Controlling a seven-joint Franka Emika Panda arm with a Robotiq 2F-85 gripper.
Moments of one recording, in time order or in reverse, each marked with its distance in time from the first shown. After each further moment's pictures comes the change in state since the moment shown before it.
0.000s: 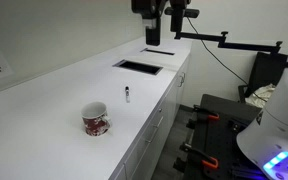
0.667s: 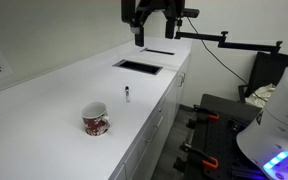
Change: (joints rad) arm -0.146 0.072 -0.044 -0.030 -0.009 0.126 0.138
